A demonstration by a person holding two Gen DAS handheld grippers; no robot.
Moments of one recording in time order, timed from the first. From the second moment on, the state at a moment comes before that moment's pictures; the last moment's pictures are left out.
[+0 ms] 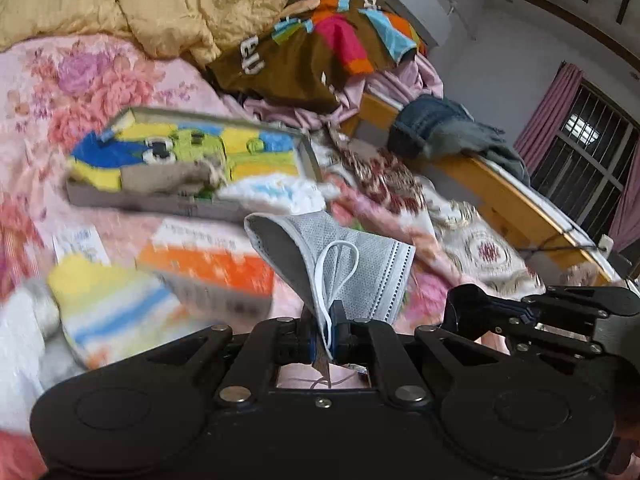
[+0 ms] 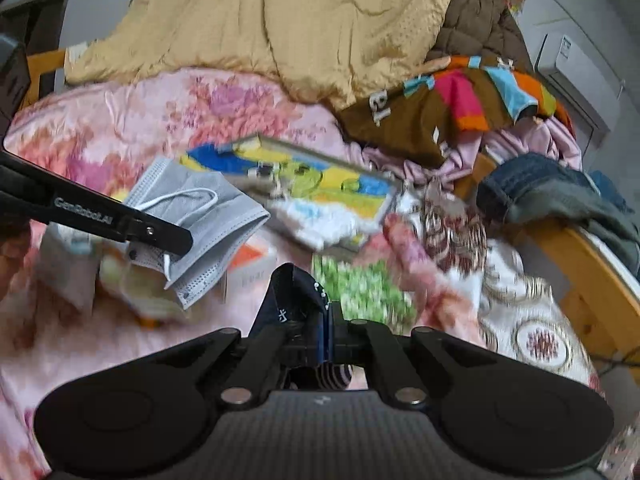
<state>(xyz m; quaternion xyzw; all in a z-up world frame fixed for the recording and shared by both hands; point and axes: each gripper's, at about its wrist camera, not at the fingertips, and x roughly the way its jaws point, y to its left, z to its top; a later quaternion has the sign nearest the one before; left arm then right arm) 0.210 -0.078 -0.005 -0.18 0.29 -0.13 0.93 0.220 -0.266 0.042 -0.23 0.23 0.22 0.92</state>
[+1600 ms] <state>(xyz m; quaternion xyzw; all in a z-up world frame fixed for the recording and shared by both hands) 0.455 -0.005 -0.008 -0.14 0.39 0.05 0.91 0.447 -0.188 0.036 -0.07 0.31 0.22 0.92</state>
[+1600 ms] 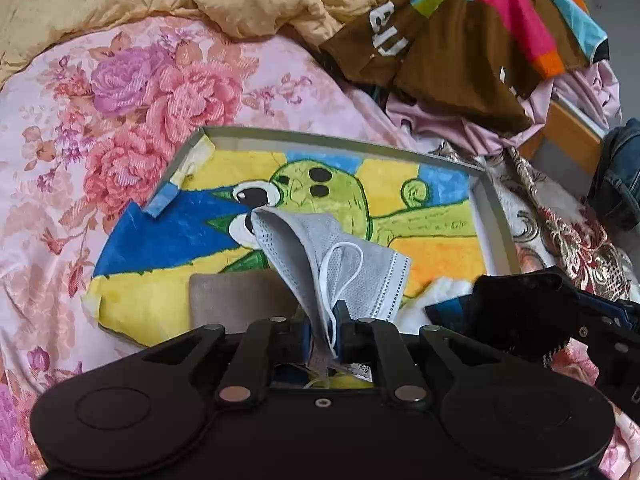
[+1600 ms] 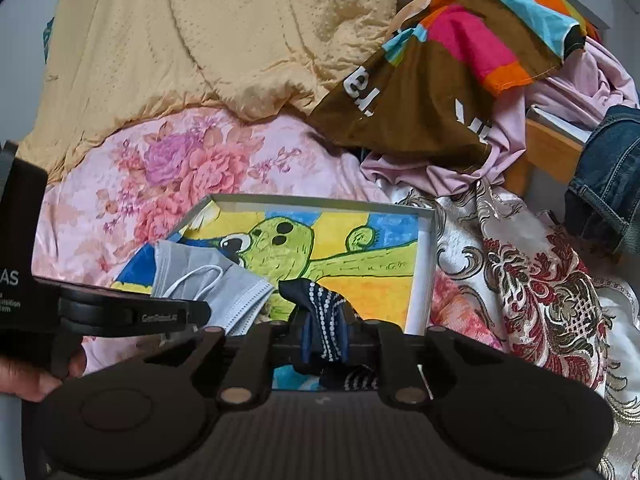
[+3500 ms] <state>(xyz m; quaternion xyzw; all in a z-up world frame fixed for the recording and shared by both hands) 0.265 0.001 0.054 -0.06 0.25 0.07 0.96 0.278 -0.219 0.081 -0.05 0.21 0.19 0.96</state>
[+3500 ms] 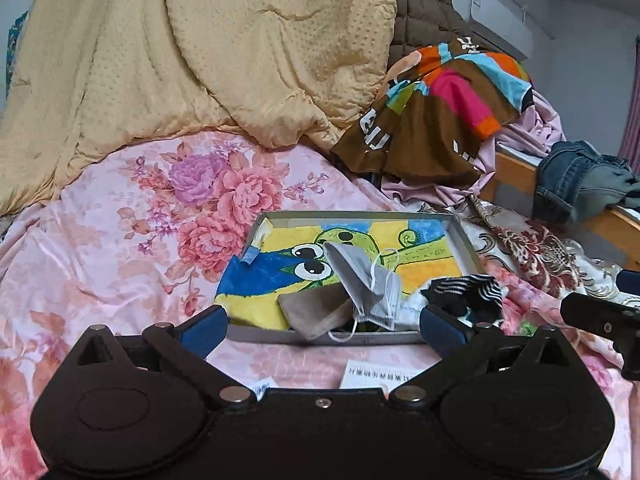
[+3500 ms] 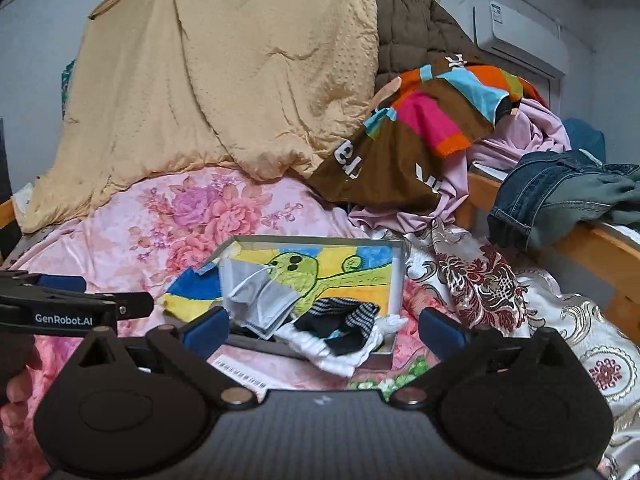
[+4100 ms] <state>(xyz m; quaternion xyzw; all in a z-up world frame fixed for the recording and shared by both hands) 0.189 0.002 0.055 -0.05 0.23 0.04 0.97 0.223 -0.231 0.066 0.02 0.22 0.14 0.96</state>
